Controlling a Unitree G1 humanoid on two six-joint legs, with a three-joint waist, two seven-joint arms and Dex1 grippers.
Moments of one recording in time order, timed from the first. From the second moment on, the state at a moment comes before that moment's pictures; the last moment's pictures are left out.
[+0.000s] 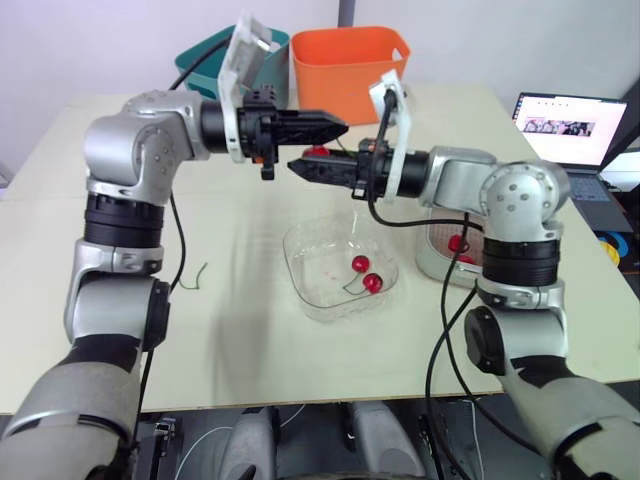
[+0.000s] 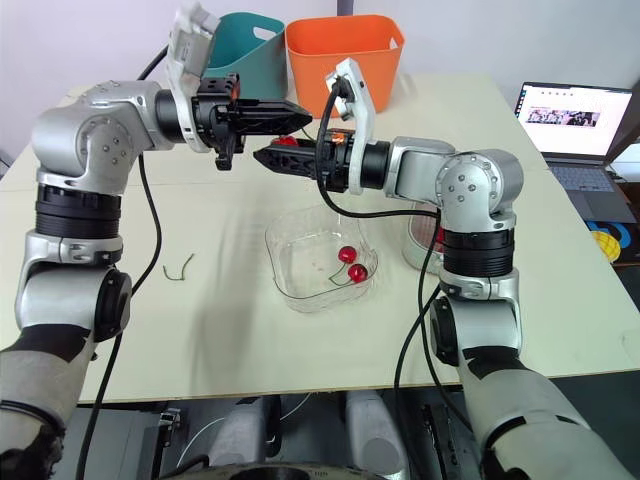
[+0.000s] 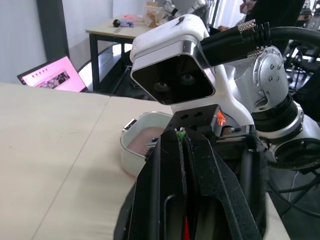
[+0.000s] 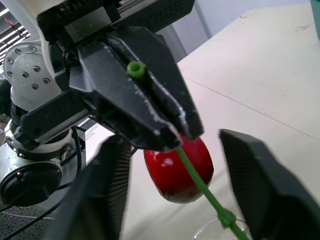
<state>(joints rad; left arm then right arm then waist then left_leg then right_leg) -1.17 0.50 -0.03 0.29 -0.54 0.77 -1.27 -1.03 -0.30 -0.12 0.03 0.84 1.26 0.58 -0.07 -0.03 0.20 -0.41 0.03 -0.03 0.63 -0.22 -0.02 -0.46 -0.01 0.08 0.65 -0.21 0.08</state>
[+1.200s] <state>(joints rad) -1.14 0.54 -0.03 0.35 -0.46 0.66 -1.27 -0.89 -0.60 -0.09 -0.15 0.83 1.30 0.63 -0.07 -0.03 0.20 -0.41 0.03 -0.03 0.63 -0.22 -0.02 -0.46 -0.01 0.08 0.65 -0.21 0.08</state>
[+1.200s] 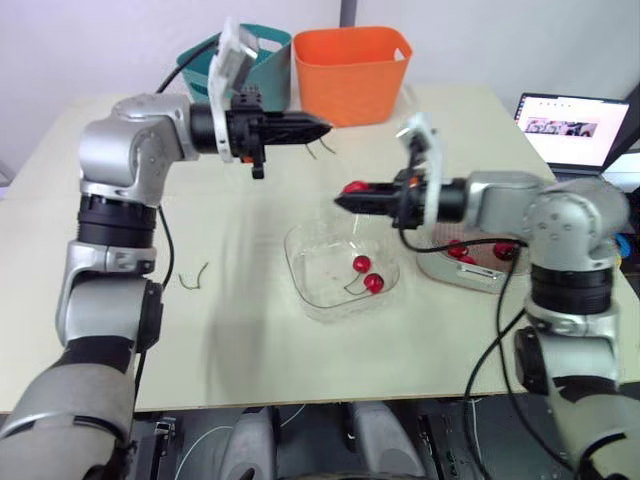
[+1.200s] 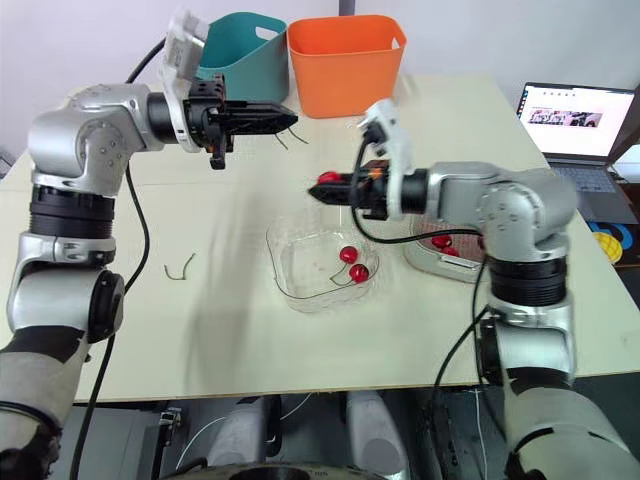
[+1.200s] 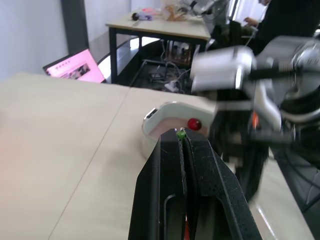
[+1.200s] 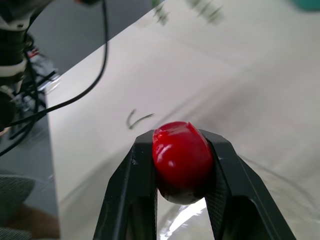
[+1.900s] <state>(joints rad) -1.06 0.54 -0.05 0.36 -0.40 0.58 -1.25 -0.69 -0.94 -0.03 0.12 0.46 1.03 0.72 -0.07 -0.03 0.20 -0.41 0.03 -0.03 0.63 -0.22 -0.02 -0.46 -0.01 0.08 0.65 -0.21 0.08</state>
